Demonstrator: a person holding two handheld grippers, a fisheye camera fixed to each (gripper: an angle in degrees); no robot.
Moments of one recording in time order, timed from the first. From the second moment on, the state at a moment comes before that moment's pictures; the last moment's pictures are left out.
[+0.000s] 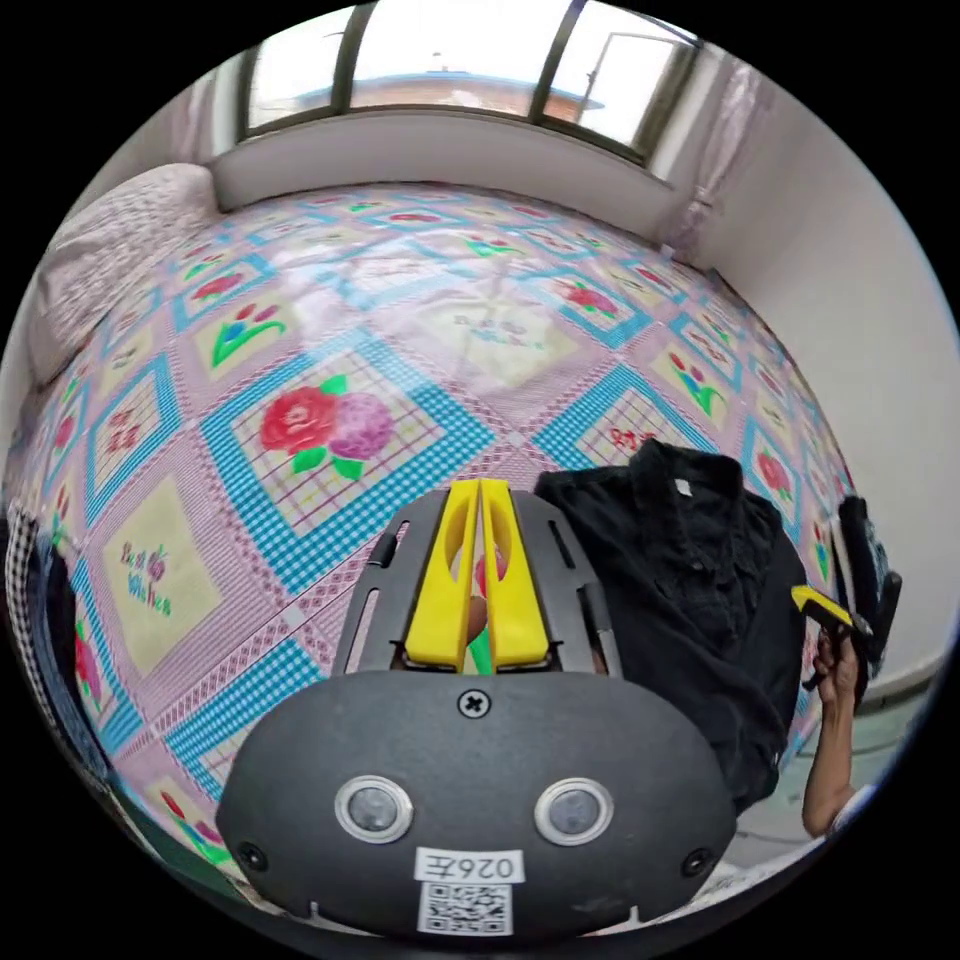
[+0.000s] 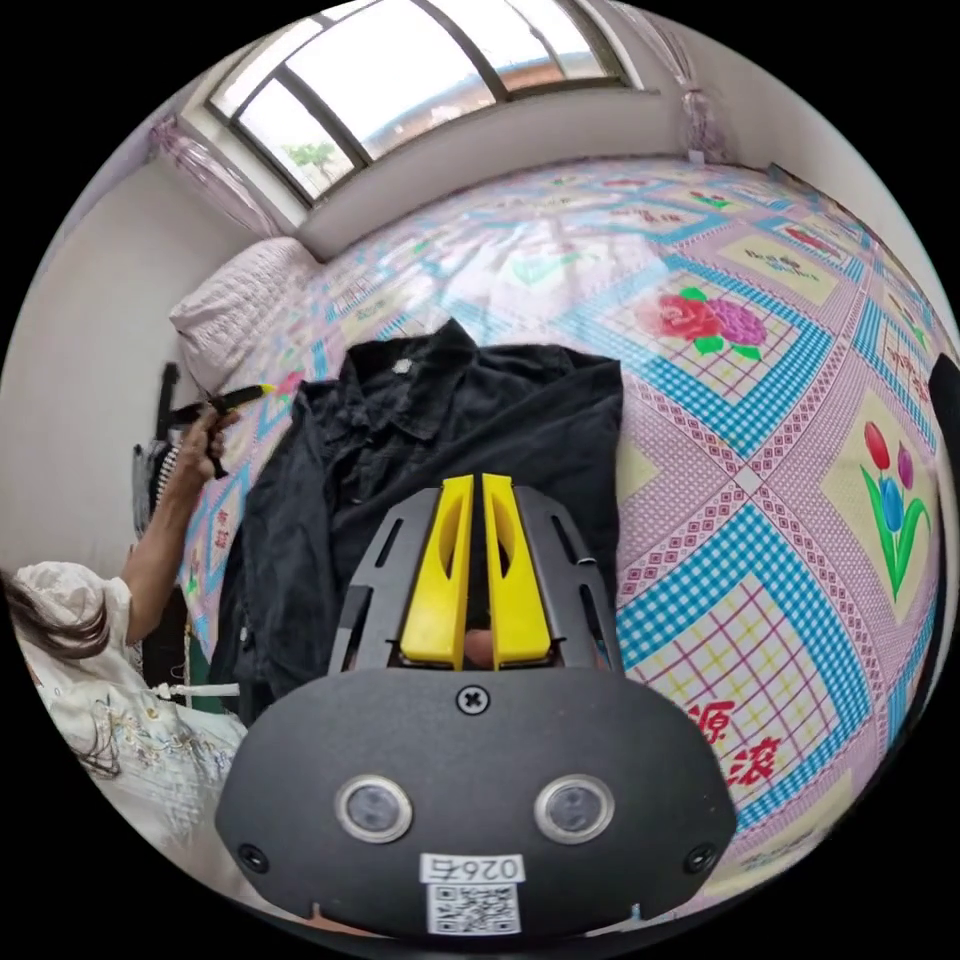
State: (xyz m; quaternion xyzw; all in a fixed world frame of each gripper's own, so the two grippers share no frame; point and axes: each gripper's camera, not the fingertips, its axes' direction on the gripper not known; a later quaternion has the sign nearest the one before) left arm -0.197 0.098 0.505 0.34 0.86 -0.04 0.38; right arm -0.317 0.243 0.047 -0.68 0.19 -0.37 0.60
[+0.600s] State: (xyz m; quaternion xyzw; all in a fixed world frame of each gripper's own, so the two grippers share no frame) left arm -0.284 0.153 0.210 0.51 0.78 0.27 0.25; right arm -0.240 0.240 0.170 -0.66 0.28 -0.40 0.57
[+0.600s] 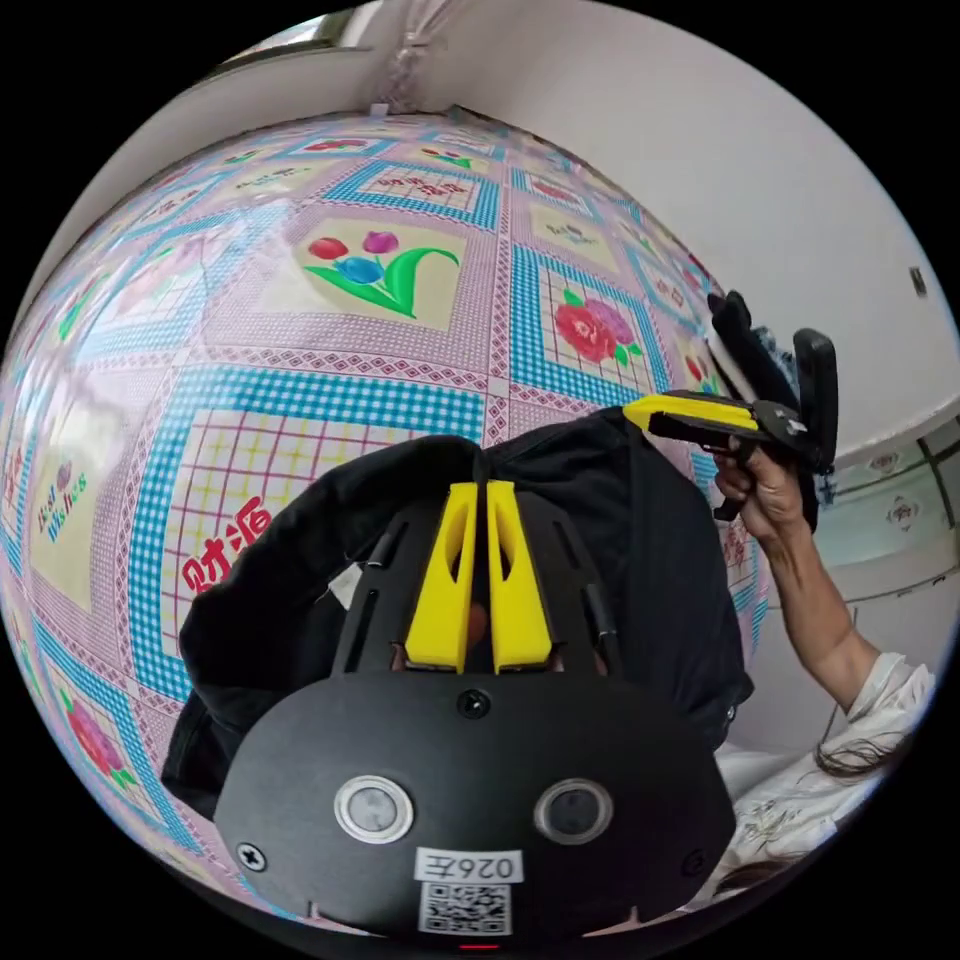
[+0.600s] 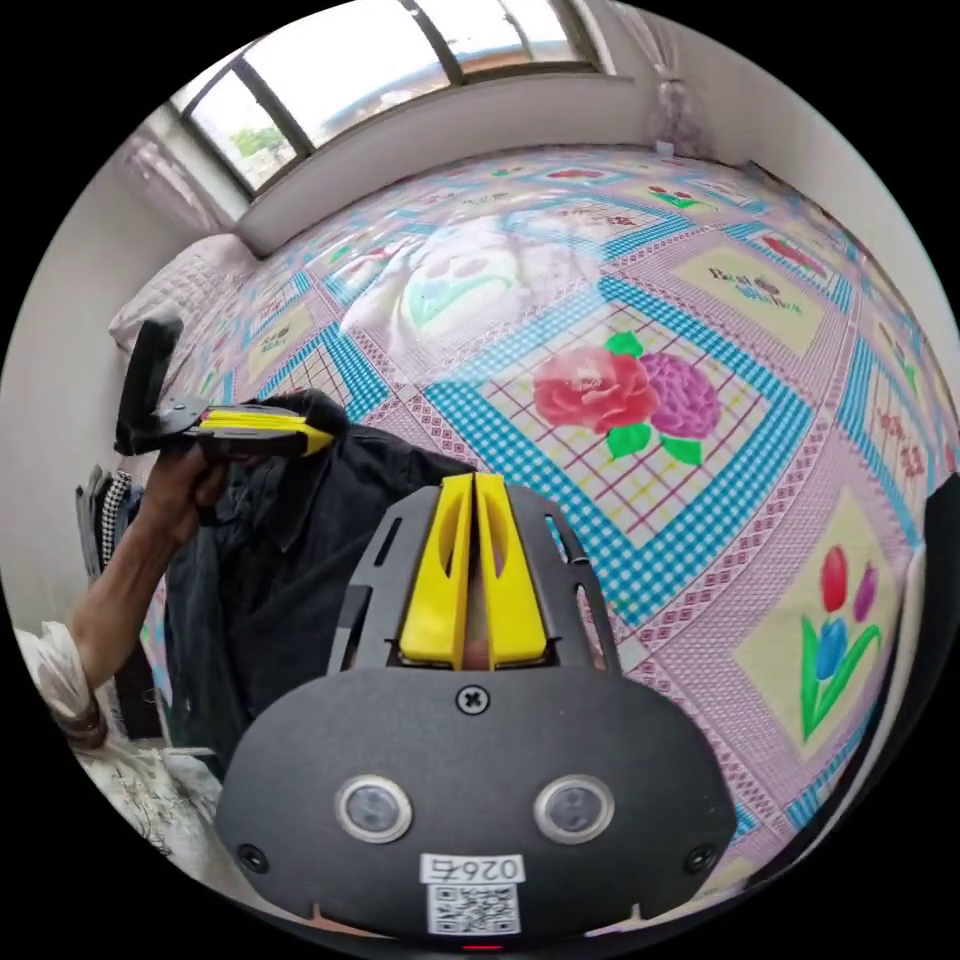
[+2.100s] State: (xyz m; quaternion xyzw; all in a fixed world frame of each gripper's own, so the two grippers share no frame) left arm -0.282 0.182 0.204 0.47 0.79 0.39 0.08; right arm -0.266 0.201 0.032 -0.64 0.28 -0.38 0.61
